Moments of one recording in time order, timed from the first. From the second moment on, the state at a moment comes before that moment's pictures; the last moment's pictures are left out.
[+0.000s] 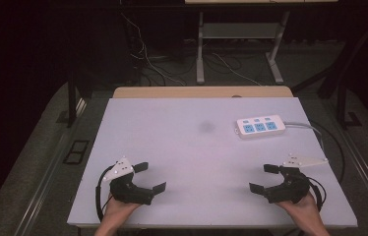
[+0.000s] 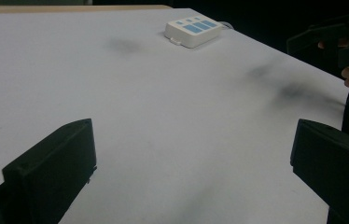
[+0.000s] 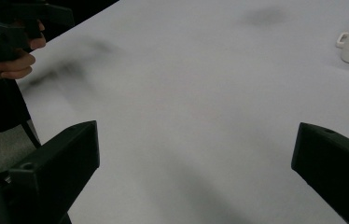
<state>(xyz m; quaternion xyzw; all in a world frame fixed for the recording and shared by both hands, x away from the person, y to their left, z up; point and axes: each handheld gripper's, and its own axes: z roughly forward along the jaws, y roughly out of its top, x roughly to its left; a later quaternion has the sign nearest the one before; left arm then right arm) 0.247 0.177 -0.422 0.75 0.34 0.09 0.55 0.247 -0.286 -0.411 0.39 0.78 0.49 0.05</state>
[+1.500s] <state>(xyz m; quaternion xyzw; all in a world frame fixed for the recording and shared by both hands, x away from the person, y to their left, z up) 0.246 0.179 -0.423 0.75 0.35 0.09 0.55 0.274 -0.290 -0.377 0.38 0.81 0.44 0.04</state>
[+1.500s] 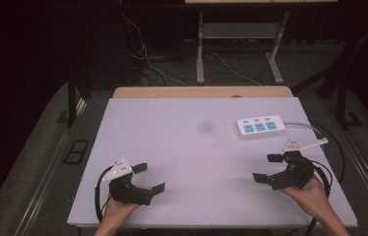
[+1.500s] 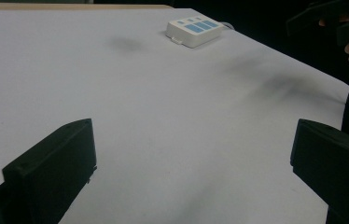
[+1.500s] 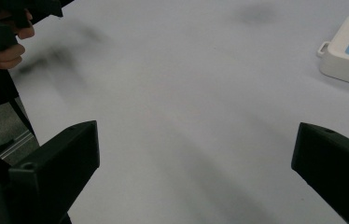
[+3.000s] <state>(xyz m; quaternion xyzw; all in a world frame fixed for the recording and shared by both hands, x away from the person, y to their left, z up) 0.248 0.181 -0.425 0.74 0.36 0.09 0.56 0.345 -0.286 -0.340 0.37 0.83 0.41 0.04</state>
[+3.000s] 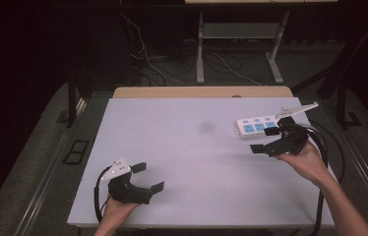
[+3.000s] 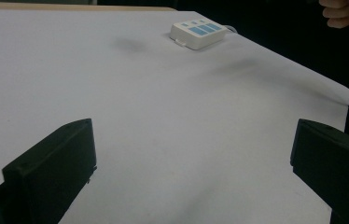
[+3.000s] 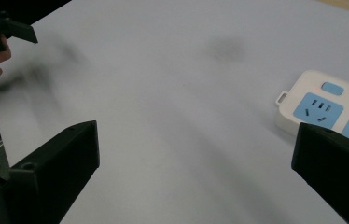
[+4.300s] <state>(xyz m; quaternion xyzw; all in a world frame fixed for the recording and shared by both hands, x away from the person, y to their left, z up) 0.249 0.181 -0.426 0.75 0.36 0.09 0.56 0.420 -0.285 -0.321 0.42 0.82 0.38 0.06</state>
